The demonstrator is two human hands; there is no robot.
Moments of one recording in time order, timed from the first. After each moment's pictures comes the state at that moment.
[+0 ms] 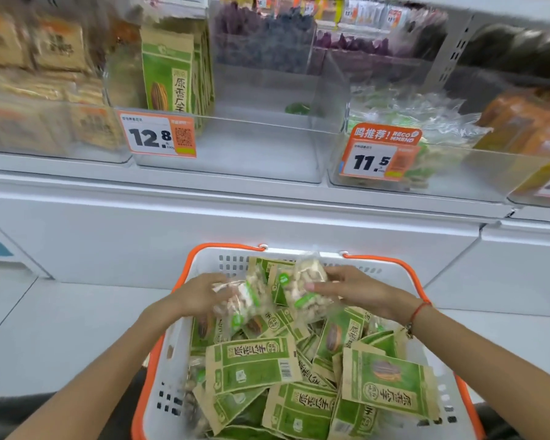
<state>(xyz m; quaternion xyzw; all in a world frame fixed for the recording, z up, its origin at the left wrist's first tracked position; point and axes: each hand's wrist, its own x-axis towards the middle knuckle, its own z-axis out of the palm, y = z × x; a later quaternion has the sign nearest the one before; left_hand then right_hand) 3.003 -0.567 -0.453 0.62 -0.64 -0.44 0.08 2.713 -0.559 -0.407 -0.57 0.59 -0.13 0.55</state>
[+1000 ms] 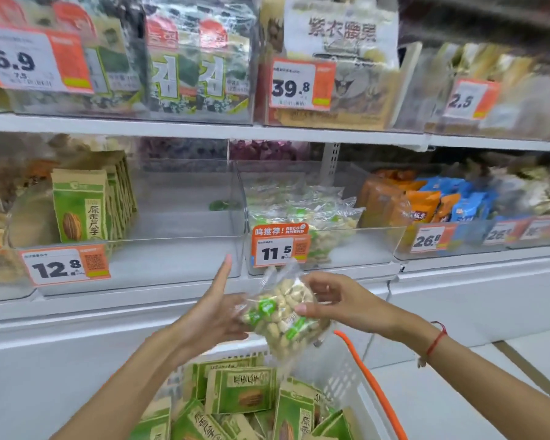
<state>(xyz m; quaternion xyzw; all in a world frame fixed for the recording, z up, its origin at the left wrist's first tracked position) 2.872 -0.603 -0.307 0.36 -0.56 -0.73 0.16 2.644 -0.542 -0.274 -0.67 0.53 -0.32 0.41</state>
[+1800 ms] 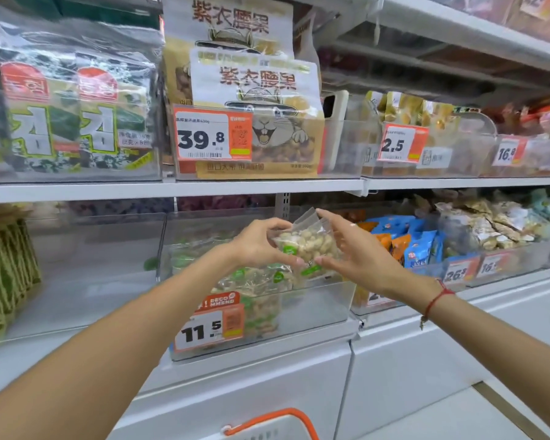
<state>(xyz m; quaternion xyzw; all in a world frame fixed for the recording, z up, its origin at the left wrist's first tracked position) 2.681 -0.718 -0.180 0.34 -0.84 -0.35 0.24 2.493 -0.632 -0.199 -0.72 0.61 -0.31 -0.05</state>
